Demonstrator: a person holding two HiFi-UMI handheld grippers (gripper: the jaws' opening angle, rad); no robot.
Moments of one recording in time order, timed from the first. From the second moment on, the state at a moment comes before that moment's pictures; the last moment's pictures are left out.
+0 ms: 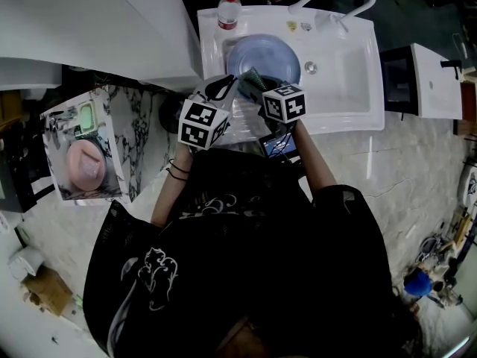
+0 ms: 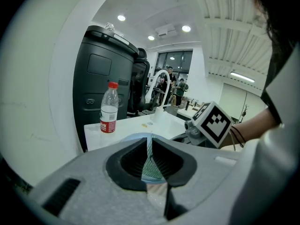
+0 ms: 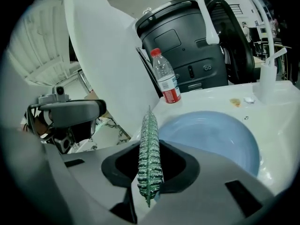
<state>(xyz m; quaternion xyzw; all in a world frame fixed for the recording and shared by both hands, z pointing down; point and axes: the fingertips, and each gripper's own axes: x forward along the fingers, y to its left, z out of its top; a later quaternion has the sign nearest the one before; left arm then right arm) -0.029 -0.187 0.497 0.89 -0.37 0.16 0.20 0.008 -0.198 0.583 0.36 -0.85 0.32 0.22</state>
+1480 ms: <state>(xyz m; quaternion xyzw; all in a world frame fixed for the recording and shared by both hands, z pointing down) -0.021 -0.175 0.502 0.89 -0.37 0.17 0.20 0.108 -0.220 0.605 0.41 -0.80 0.27 0.35</state>
